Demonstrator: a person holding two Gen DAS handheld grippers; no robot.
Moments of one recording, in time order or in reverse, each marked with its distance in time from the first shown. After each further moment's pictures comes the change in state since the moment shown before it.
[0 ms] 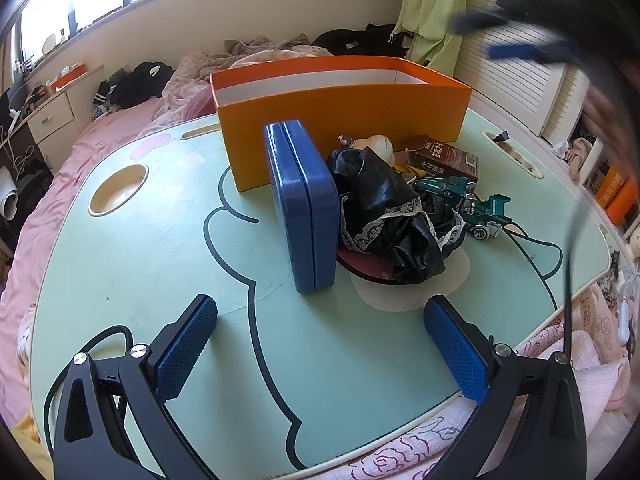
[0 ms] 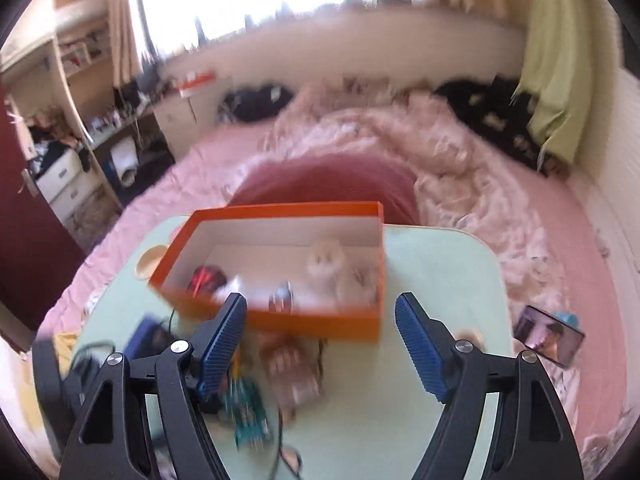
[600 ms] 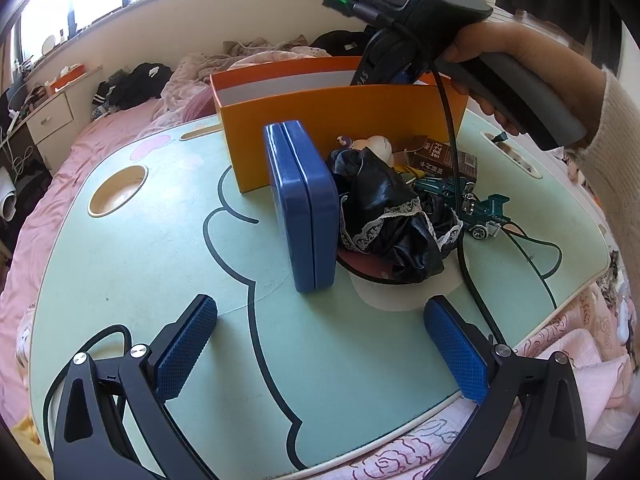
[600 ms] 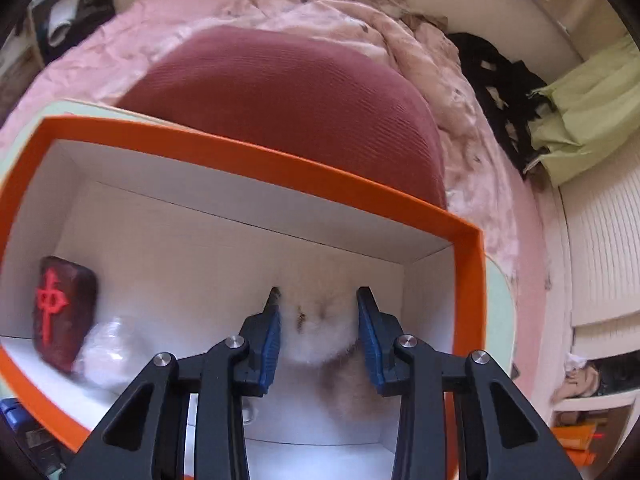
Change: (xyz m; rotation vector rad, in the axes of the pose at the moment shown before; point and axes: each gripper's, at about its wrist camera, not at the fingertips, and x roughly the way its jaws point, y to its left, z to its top) left arm -0.001 0.000 0.001 0.003 -0.003 -0.007; right arm 0.145 0.036 0.019 -0.183 0.321 -0.301
